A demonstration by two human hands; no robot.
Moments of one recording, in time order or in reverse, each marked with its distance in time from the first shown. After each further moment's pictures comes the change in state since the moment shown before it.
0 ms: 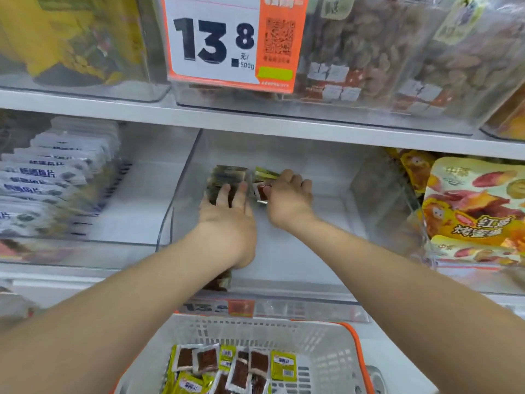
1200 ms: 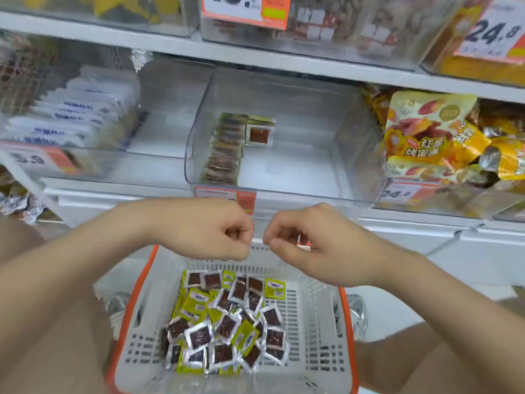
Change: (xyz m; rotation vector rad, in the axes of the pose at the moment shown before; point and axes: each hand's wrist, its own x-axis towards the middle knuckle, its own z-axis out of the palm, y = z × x) left_hand -0.181 -0.028 0.038 -0.624 -0.066 0.687; right_hand -0.266 0.044 -0.095 0.123 -0.347 -0.680
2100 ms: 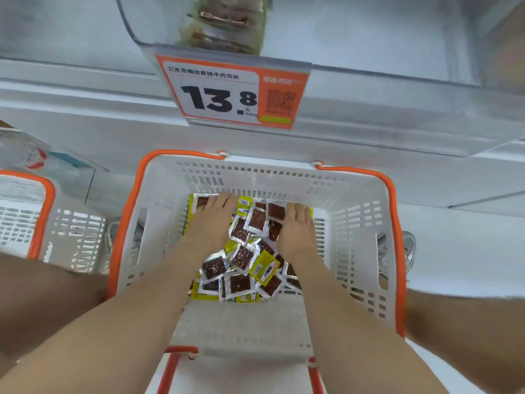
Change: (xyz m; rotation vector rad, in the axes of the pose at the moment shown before) left_hand 0.125 -0.231 0.290 0.090 0.151 -0.564; right_hand 0.053 0.202 0.379 -0.134 -0.185 0.739
